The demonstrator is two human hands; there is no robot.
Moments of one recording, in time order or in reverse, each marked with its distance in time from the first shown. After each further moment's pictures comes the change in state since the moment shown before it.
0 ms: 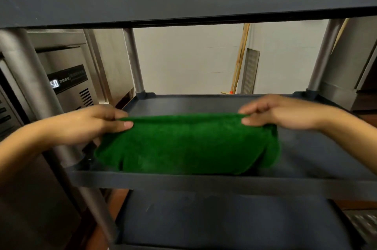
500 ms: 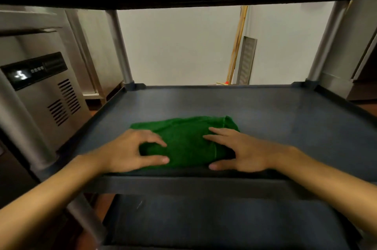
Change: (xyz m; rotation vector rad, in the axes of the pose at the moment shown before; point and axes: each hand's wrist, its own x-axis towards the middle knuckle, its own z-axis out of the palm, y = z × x) left_hand 0.085 -0.042 0.096 0.484 0.115 0.256; right_hand 0.051 0.092 0.071 -0.622 -0.010 0.025
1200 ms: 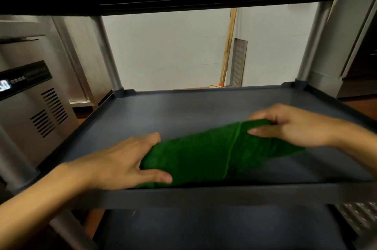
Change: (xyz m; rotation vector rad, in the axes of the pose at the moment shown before) left_hand 0.003 0.056 -0.023 -0.031 -0.151 0.094; right_hand -0.076 0.019 -0.088 0.467 0.088 0.004
